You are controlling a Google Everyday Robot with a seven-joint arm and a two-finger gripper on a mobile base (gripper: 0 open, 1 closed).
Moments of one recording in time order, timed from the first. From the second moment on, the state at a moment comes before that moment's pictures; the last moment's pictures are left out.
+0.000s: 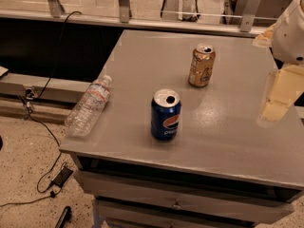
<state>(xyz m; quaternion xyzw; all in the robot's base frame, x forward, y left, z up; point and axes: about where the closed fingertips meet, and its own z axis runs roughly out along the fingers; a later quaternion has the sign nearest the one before) 0.438 -0.216 0.977 -0.60 0.78 -0.04 0.16</state>
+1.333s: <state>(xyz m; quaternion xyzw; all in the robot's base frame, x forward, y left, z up) 0.428 -0.105 0.976 -0.70 0.69 0.00 0.20</state>
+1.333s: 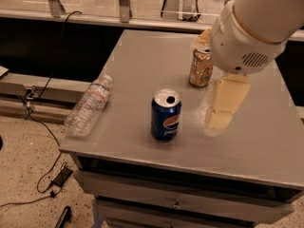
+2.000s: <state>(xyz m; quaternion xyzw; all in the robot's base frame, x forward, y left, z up) 0.426 -0.095 0.976 -0.71 0.68 -0.01 0.19</state>
